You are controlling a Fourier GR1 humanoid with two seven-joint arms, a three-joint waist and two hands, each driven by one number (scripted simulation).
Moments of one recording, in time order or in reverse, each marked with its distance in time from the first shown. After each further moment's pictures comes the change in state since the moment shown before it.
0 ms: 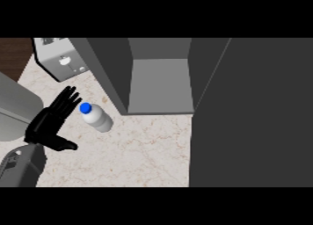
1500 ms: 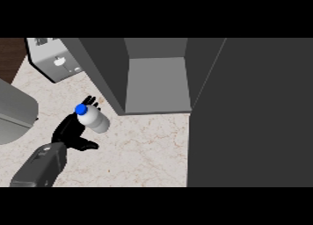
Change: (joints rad) left arm -0.234 -0.029 0.008 0.608 -0.119 0.000 -0.252; right arm -0.020 -0.012 -0.007 0.047 -0.007 0.026 -0.038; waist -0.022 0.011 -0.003
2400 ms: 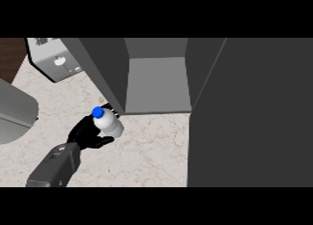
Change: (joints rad) left arm -0.006 -0.082 -0.002 -0.004 0.015 -0.094 0.078; right arm -0.037 0.011 0.021 0.021 0.006 -0.019 0.025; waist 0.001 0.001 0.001
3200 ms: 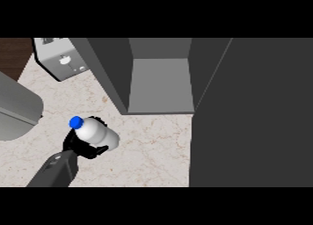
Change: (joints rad) left arm 0.086 -0.009 0.039 -0.078 0.035 0.076 -0.074; right arm 0.016 -0.006 -0.027 0.039 -0.001 0.009 -0.042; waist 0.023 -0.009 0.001
